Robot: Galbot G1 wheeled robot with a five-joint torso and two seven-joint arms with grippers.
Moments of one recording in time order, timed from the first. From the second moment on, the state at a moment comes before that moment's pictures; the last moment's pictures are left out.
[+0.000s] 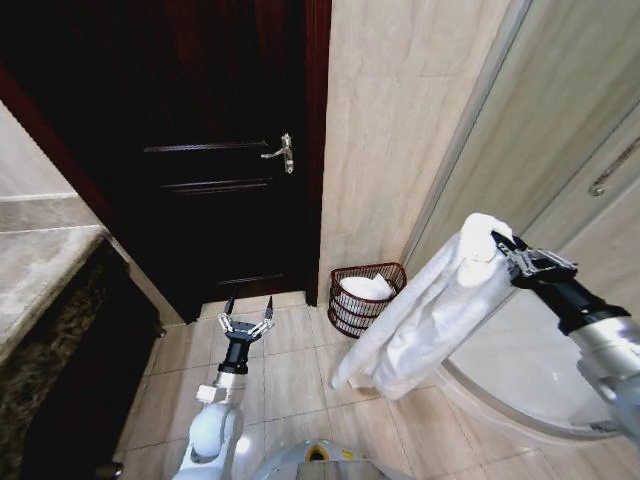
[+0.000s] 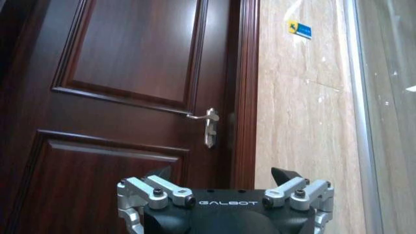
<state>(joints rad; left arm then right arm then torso) 1.52 -1.51 -0.52 -1.92 -0.21 -0.52 0.24 -1.56 1.11 1.35 2.50 0.79 -0.48 -0.21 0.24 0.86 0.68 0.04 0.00</state>
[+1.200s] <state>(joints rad) 1.60 -1.45 -0.58 -2.02 -0.19 -0.30 0.15 -1.57 1.11 1.36 2.50 0.84 -0.48 -0.20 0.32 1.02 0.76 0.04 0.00</state>
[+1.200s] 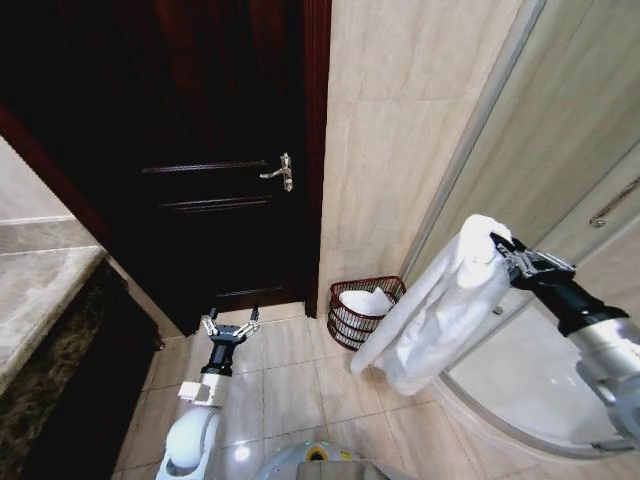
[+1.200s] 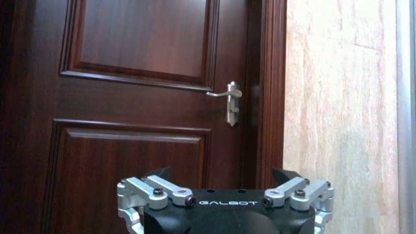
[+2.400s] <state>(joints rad) 1.60 -1.50 -0.60 -2.01 -0.18 -0.35 0.14 -1.46 0.88 1.38 2.45 0.98 -0.48 -0.13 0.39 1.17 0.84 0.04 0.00</state>
